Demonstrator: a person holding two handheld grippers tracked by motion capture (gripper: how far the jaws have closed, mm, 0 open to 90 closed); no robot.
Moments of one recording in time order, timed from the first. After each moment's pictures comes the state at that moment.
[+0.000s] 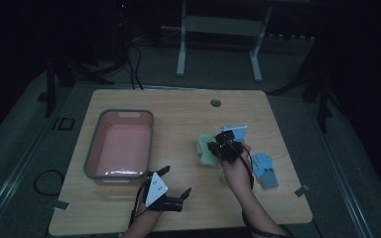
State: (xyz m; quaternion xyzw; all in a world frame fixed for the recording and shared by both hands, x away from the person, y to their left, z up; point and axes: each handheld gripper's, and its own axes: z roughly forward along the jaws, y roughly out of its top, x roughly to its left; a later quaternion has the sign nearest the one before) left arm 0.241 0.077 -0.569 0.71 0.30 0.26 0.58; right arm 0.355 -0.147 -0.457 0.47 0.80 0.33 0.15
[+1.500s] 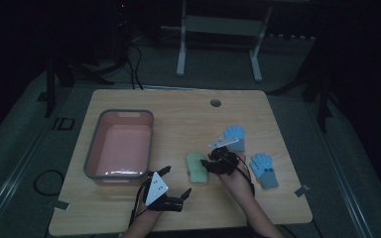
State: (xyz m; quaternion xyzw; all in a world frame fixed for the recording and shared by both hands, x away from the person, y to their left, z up) left arm 0.242 0.076 -0.569 0.72 0.30 0.25 0.58; right arm 0.352 -0.154 -0.509 0.37 0.86 0.32 0.13
